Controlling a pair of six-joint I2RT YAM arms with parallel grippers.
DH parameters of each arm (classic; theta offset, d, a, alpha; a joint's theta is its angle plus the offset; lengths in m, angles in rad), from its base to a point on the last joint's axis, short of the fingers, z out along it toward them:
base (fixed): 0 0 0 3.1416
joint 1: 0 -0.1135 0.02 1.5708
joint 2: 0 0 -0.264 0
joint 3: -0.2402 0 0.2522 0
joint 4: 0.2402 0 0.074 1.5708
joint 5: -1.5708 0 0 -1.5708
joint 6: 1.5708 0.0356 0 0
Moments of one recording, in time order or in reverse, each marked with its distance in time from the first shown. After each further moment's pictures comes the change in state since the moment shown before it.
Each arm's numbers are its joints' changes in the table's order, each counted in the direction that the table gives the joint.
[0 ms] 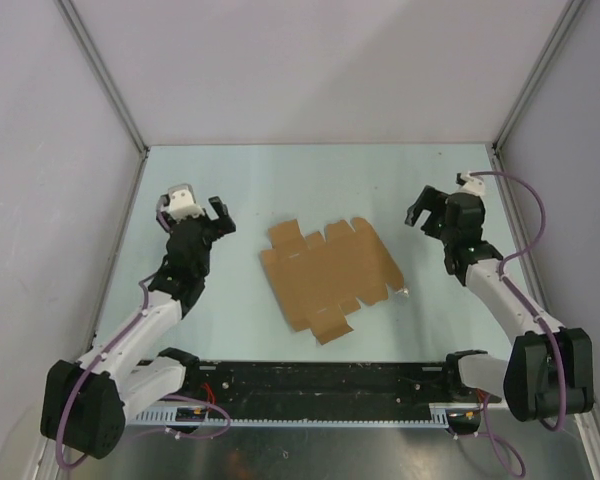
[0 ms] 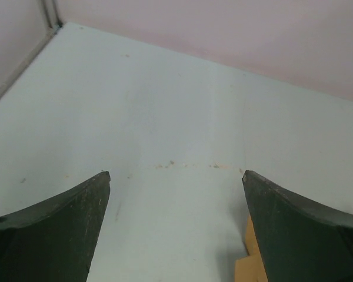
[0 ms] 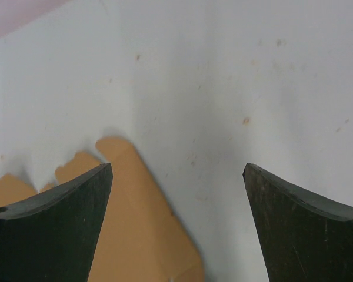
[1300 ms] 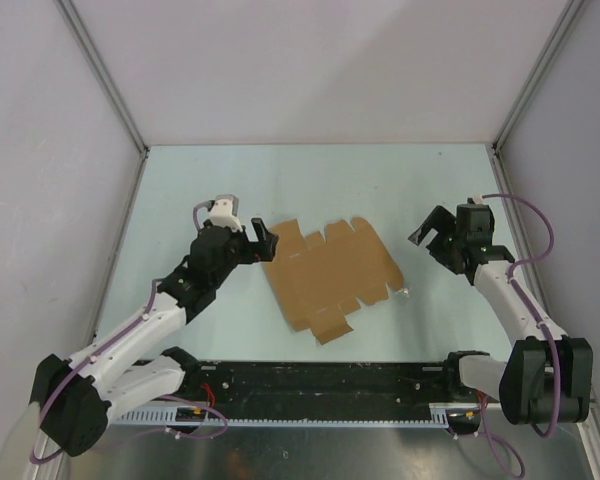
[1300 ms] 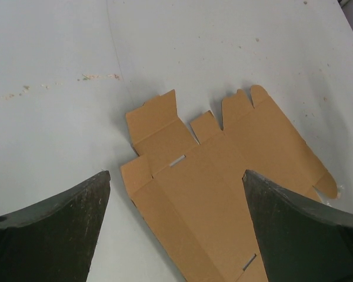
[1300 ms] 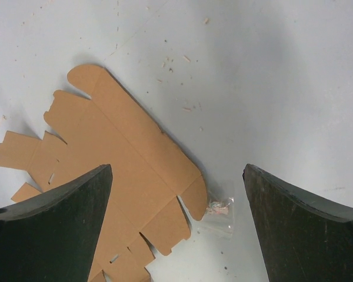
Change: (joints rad) left arm 0.234 -0.004 -0.090 0.307 -0.309 -0.183; right arm 0.082 -0.029 -0.018 0.416 0.196 0.236
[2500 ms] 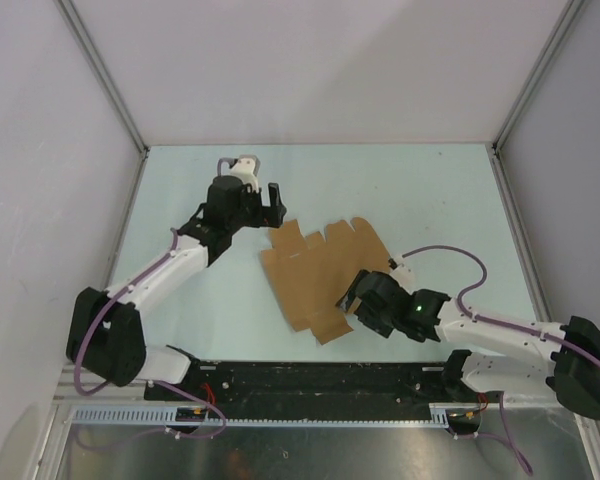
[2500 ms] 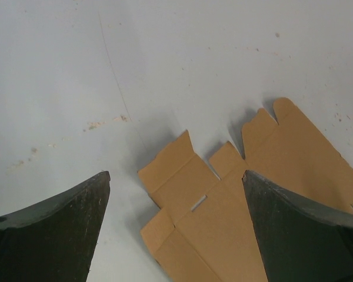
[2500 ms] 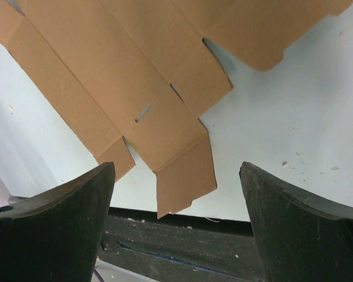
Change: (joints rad) left arm -0.137 0.439 -0.385 0.069 -0.186 0.187; right arm -0.961 -0.089 0.148 0.107 -0.350 0.744
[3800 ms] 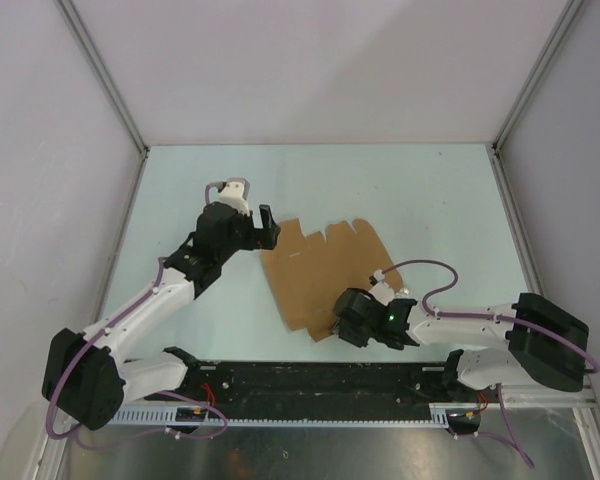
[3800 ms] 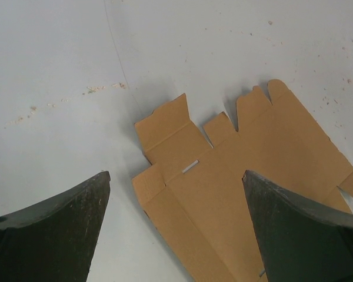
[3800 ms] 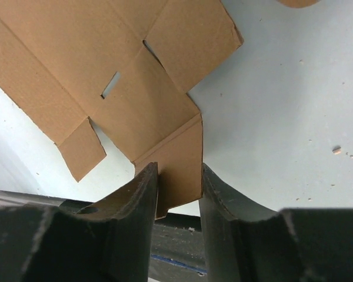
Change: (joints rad) left arm 0.070 -0.269 0.227 0.005 0.085 -0.070; right arm -0.151 0.237 0.021 -0.156 0.034 0.181
